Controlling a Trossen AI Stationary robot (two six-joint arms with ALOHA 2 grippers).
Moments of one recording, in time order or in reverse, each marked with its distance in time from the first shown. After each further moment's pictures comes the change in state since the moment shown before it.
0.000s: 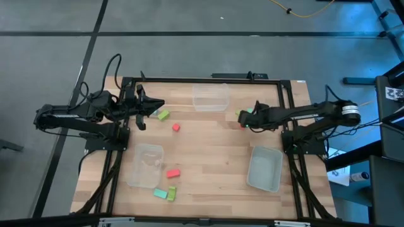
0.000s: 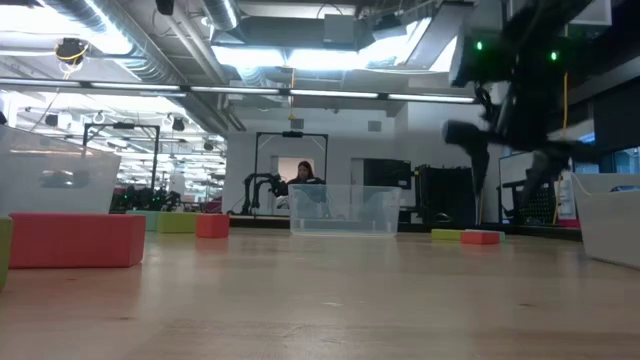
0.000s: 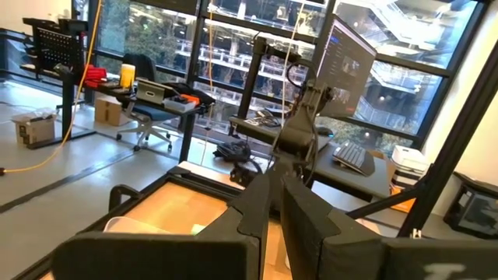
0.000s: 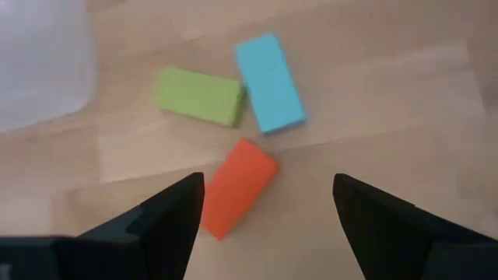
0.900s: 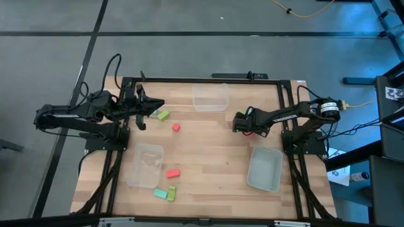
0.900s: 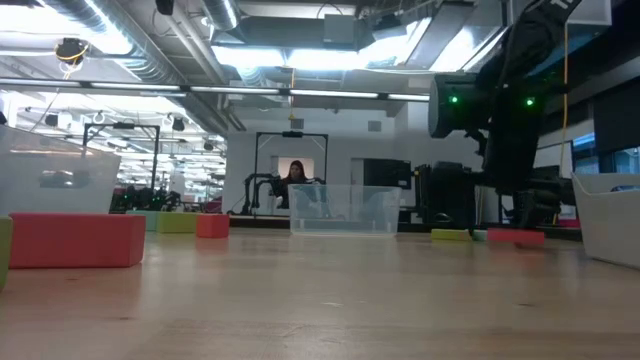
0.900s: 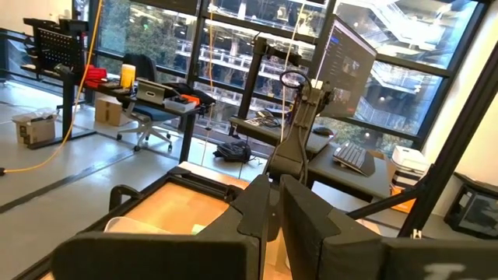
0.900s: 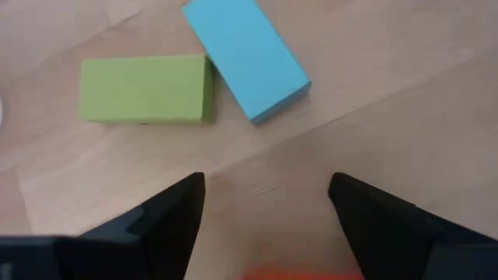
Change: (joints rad) left arm 0.000 -0.001 0.000 0.000 -0.001 0.000; right arm 0.001 0.270 0.012 0.116 -0.007 0.235
